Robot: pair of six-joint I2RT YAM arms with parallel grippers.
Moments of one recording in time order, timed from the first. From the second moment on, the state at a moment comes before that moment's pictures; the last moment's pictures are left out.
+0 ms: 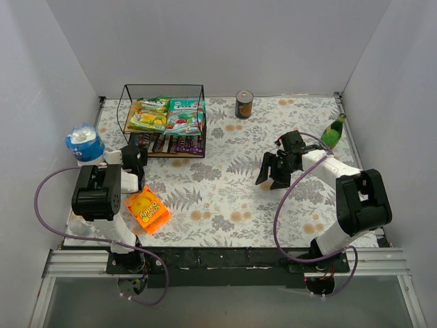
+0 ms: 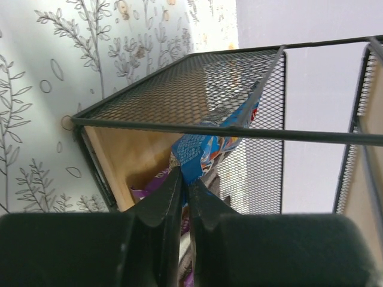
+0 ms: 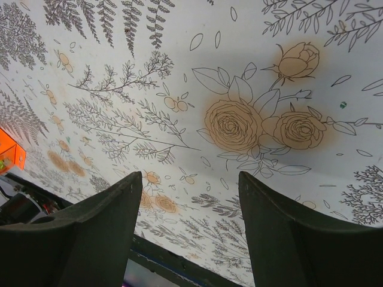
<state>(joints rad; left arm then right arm) 0.02 1.73 0.57 0.80 -0.31 -1.37 0.31 1.58 0.94 -0.56 -0.38 0.49</state>
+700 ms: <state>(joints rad) 0.02 1.77 0.58 0.78 -0.31 -1.37 0.31 1.58 0.94 -0.56 -0.38 0.49</state>
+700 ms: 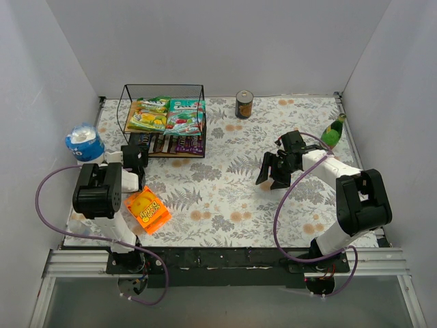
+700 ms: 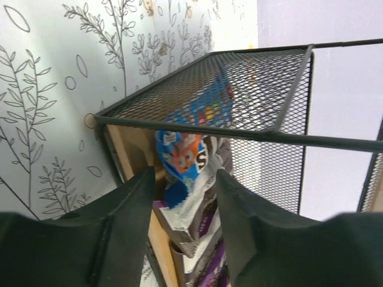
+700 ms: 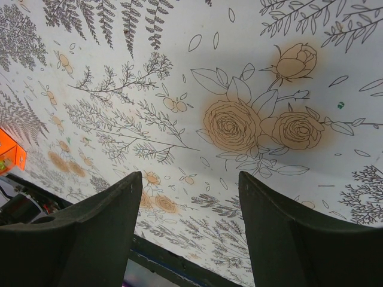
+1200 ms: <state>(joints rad) -0.05 1.46 0.61 0.41 -0.33 -1.37 0.30 1.57 0.94 -0.56 -0.38 0.50</state>
